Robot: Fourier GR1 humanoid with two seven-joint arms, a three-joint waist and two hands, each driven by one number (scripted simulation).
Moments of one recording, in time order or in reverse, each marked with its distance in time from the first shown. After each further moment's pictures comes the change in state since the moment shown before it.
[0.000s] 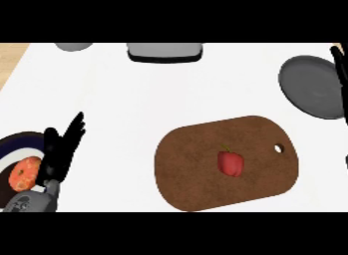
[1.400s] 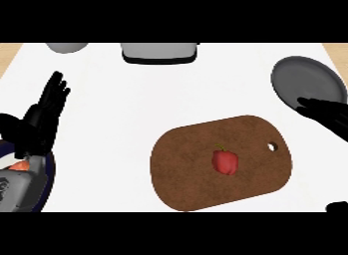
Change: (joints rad) left arm -0.117 0.007 0.125 -0.159 0.007 0.009 -0.100; right arm 0.212 -0.559 0.219 -0.524 0.501 0.392 0.209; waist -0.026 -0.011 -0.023
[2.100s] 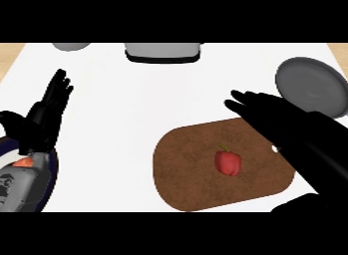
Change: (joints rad) left arm -0.022 -0.034 0.028 0.025 -0.033 -0.037 -0.010; right arm -0.428 0.304 0.263 -0.020 0.032 0.204 0.504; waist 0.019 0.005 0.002
